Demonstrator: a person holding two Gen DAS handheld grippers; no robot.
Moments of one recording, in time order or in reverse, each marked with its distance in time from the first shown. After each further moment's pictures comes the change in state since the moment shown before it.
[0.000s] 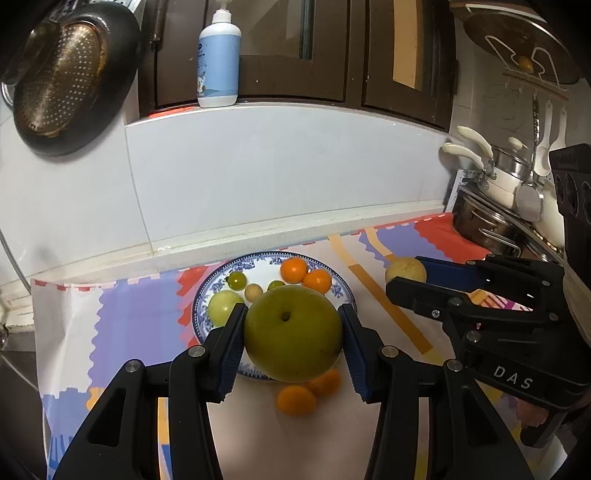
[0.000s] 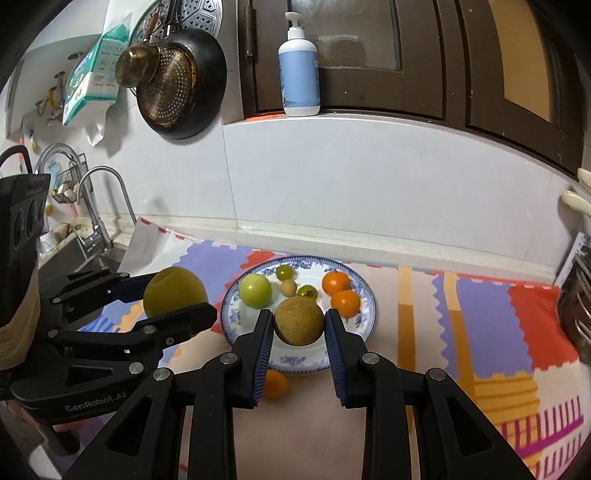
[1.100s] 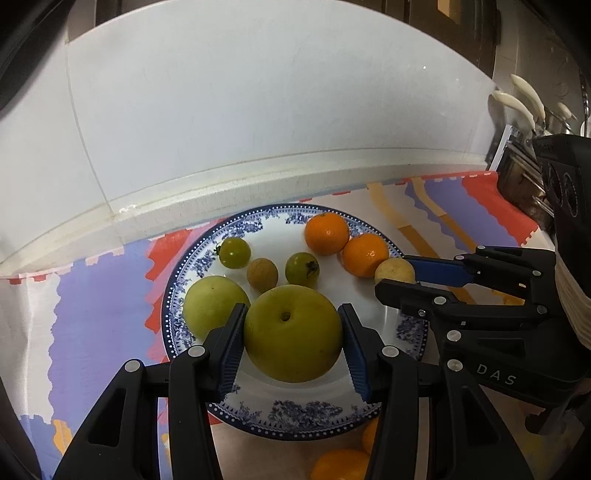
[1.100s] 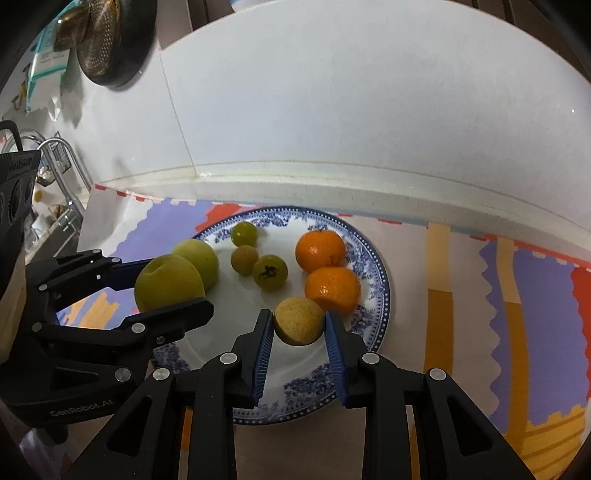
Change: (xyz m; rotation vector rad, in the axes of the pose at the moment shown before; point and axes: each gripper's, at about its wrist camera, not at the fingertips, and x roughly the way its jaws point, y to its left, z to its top) left arm 0.131 0.023 -0.007 0.000 0.208 0.026; right arm 0.141 -0.053 -0.014 0.038 0.201 0.082
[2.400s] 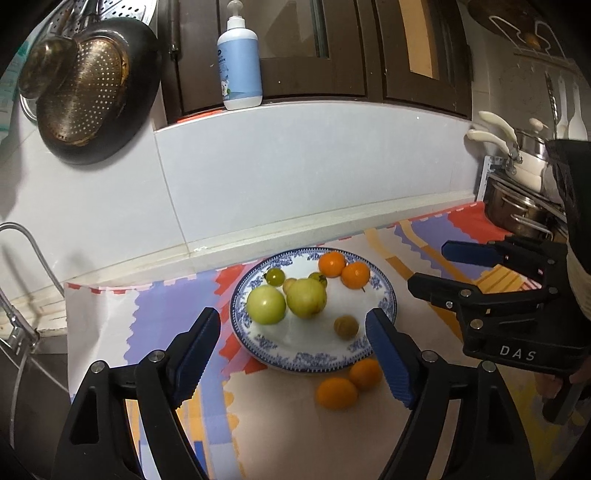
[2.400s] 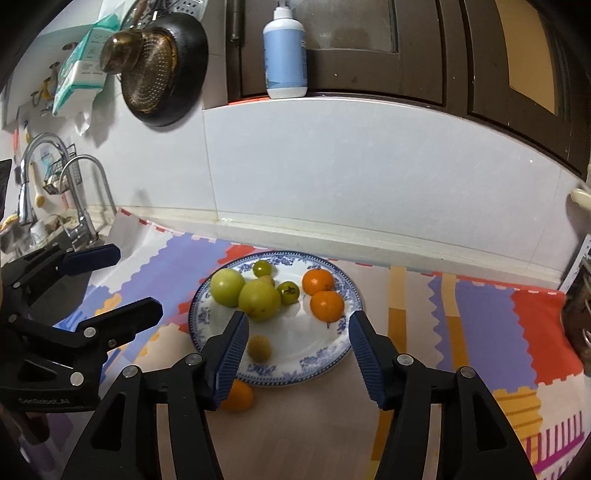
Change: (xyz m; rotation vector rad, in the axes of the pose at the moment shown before) left arm -0.132 -0.019 -0.040 0.033 -0.224 0.141; right arm -0.110 0.045 -0.018 -0.063 -0.190 -0.106
